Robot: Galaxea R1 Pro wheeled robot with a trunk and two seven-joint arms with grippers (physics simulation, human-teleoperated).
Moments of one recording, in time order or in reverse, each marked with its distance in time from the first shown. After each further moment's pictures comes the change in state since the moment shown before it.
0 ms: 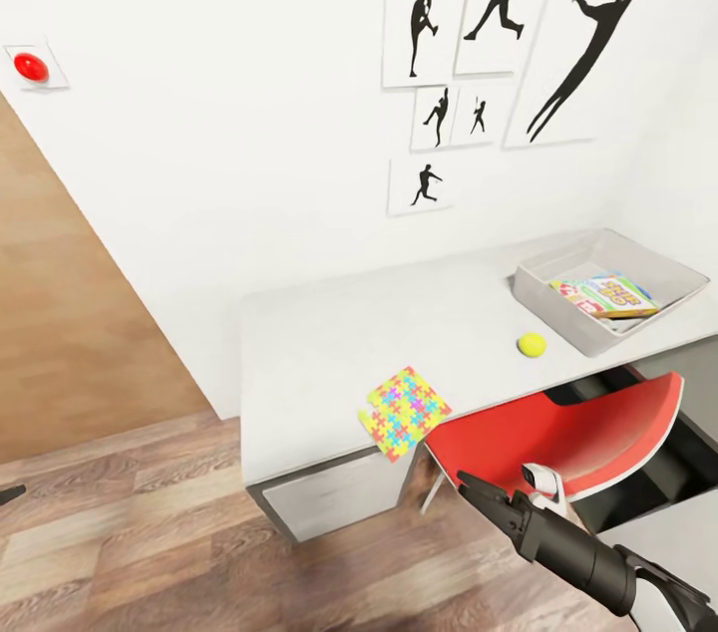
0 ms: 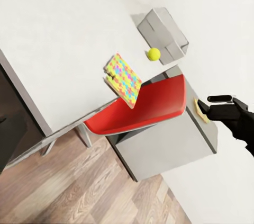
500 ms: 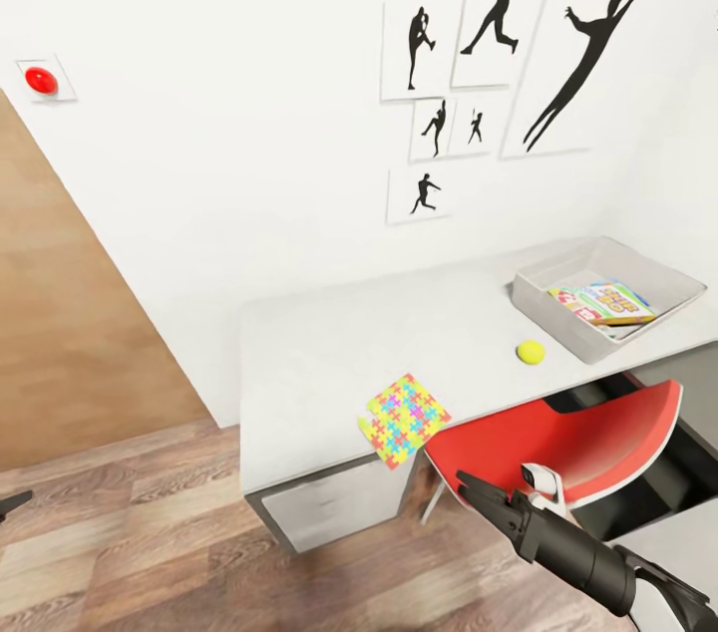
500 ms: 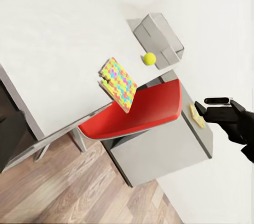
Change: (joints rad) left arm 0.001 -0.030 -0.005 0.000 -0.009 0.010 0.000; right arm 0.000 0.000 0.004 0.000 0.001 -0.003 0.002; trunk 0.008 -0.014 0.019
